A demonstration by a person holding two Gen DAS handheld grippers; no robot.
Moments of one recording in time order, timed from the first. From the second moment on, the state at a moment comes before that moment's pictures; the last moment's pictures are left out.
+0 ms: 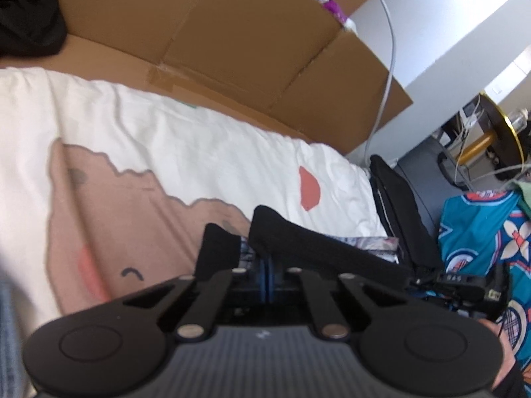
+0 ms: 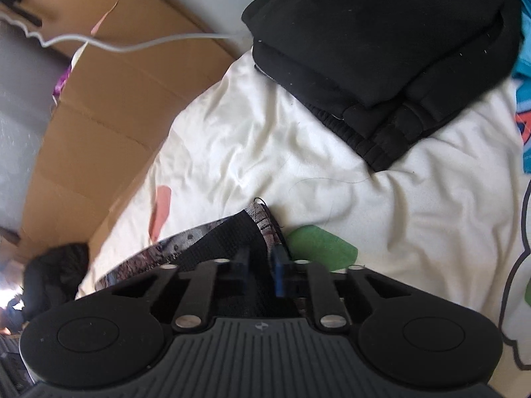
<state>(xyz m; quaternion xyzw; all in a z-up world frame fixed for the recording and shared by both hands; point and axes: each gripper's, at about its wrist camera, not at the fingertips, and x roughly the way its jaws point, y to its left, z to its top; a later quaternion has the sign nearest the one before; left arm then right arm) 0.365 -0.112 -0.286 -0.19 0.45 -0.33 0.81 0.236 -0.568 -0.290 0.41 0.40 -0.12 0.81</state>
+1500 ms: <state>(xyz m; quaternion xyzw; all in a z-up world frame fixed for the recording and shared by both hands) 0.342 -0.089 -0.282 -0.17 0.50 -0.24 0.81 0.211 -0.570 -0.265 0.43 0.33 -0.13 0.83</state>
